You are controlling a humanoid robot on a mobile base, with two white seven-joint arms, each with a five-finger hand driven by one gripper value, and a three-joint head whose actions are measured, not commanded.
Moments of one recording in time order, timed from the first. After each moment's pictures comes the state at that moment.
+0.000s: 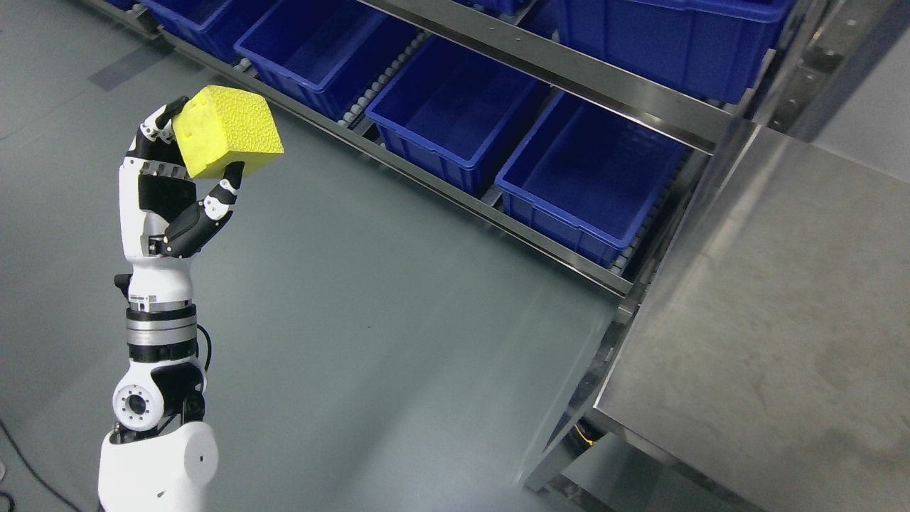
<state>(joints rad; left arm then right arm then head) -0.20 0.00 0.16 -1.61 0.33 -0.48 -0.30 0.00 0.00 -0.09 0.00 0.00 -0.10 0.02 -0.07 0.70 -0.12</state>
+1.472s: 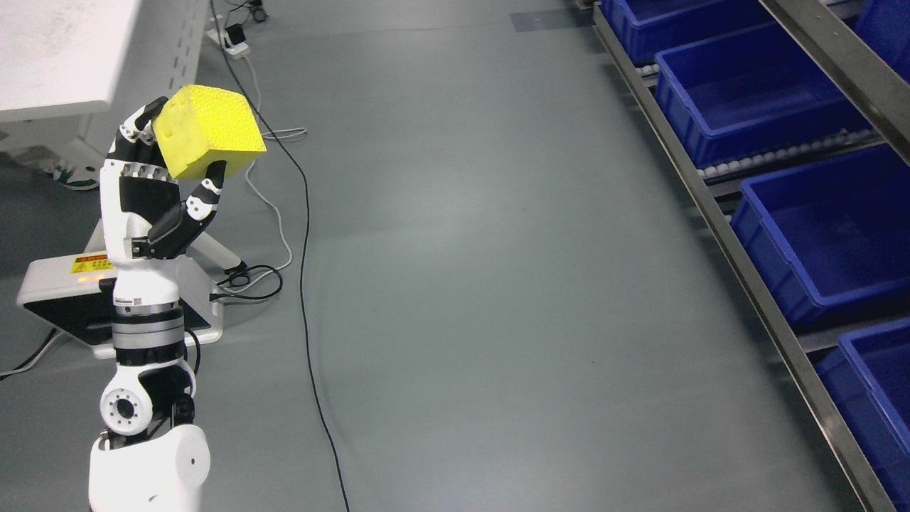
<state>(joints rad) -0.19 0.00 0.20 -1.63 0.33 -0.47 -0.30 0.00 0.00 -0.09 0.00 0.00 -0.10 0.02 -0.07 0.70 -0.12</state>
